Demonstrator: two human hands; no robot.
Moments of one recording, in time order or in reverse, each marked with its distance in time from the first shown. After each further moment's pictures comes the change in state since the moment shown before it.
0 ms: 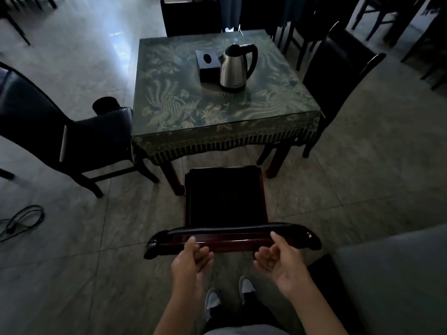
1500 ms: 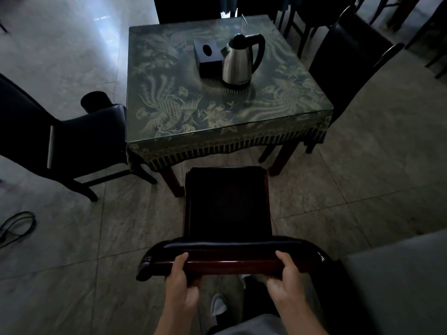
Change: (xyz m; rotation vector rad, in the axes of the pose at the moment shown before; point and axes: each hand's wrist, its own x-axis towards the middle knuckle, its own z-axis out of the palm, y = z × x) left_hand 0.086 0.037 -0.003 -0.296 0.051 -0.088; right_hand 0.065 0.018 0.055 0.478 0.155 -0.012
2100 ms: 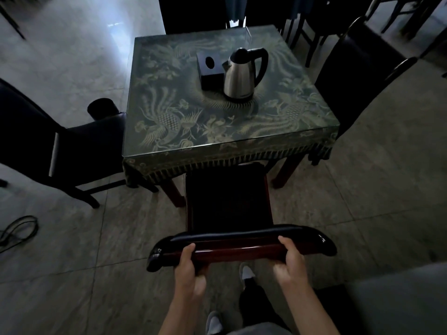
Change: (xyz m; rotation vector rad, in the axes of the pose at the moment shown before) left_hand 0.023 -0.009 0.088 -0.033 -0.071 0.047; right_hand 0.055 -0.071 0.066 -0.023 -0.068 -0.085
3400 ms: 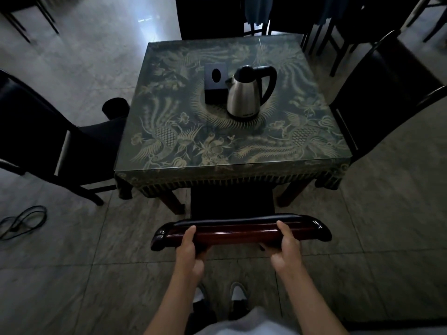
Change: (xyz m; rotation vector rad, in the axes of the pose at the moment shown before) left_hand 0.066 -0.010 0.139 0.035 0.082 0.045; right_hand 0.108 -0.099 0.089 -0.203 -0.121 0.031
